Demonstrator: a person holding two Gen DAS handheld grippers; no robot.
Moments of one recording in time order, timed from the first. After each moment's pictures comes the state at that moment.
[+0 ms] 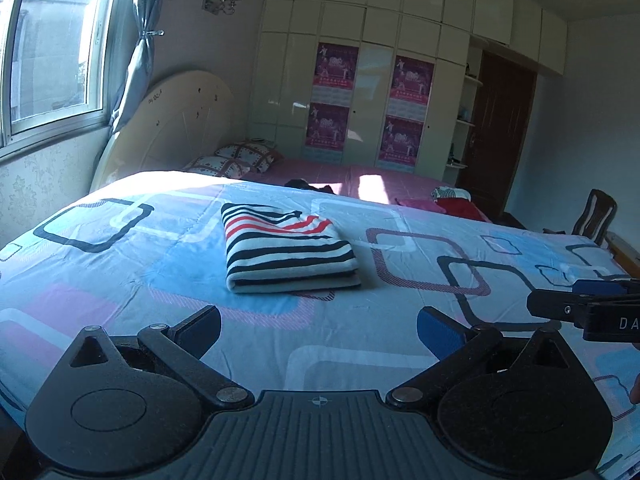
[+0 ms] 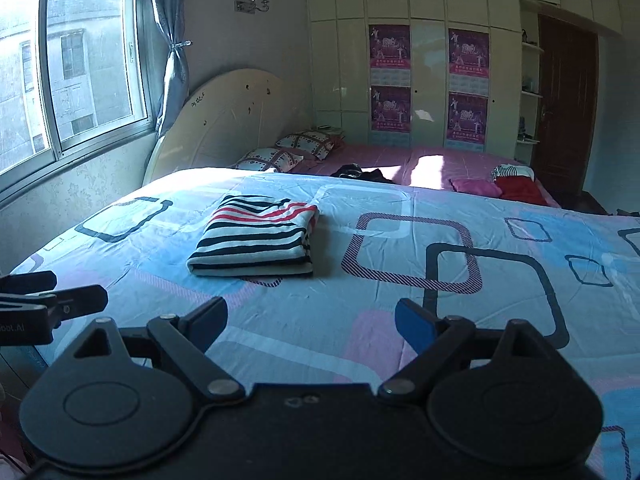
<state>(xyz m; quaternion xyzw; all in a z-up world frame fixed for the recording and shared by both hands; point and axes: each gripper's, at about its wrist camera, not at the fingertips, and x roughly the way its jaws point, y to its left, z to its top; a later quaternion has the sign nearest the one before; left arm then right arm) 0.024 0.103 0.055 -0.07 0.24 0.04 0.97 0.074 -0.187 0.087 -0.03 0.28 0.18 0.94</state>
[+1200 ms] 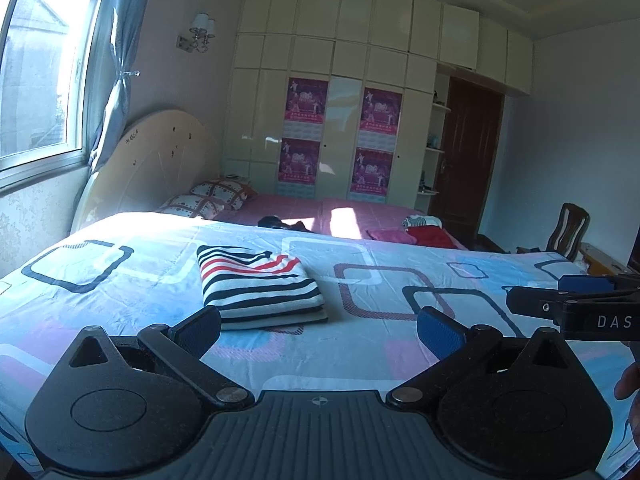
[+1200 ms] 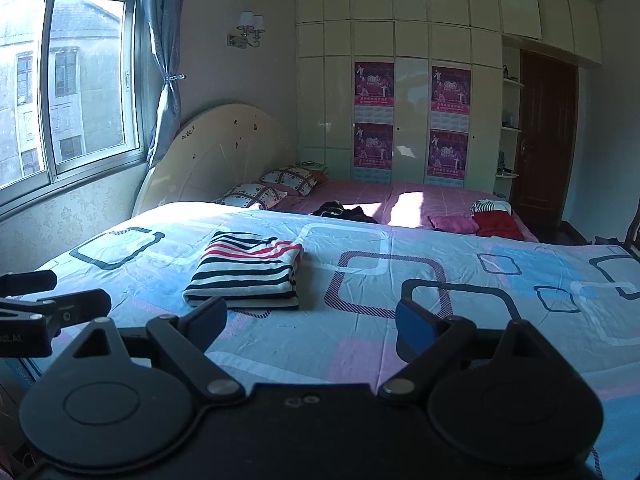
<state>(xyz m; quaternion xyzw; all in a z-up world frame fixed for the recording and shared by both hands) -0.011 0.083 0.092 -0.05 0.19 0.00 0.98 0.035 -0.191 0.115 -0.04 0.22 0.15 0.96</state>
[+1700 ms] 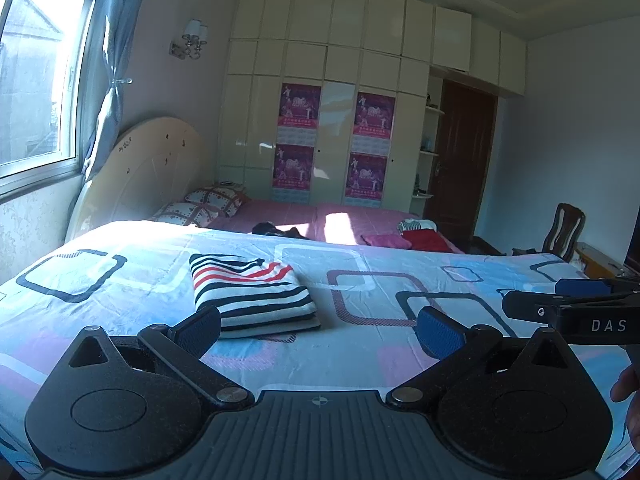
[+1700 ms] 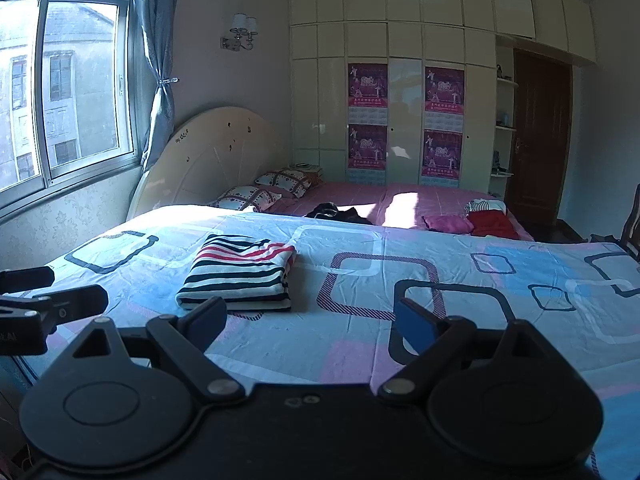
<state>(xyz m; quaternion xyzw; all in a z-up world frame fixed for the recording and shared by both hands) -0.009 0.073 0.097 -0.05 0.18 0.00 0.98 0.036 -0.199 0.115 -0.04 0.22 0.15 0.96</state>
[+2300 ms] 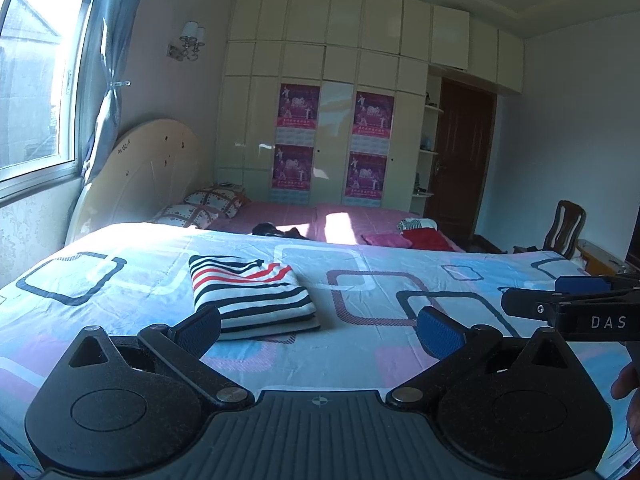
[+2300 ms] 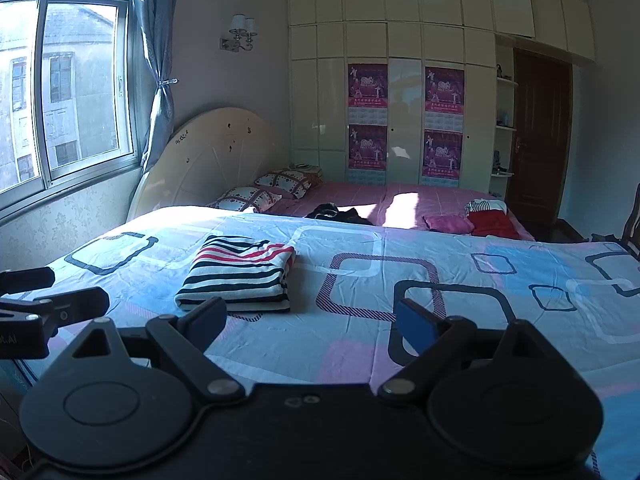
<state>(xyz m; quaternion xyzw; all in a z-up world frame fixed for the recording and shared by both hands) -0.007 0.068 0.099 -0.04 0.18 0.00 0.98 0.036 -0.202 0.115 -0.03 0.22 0.15 0.96</state>
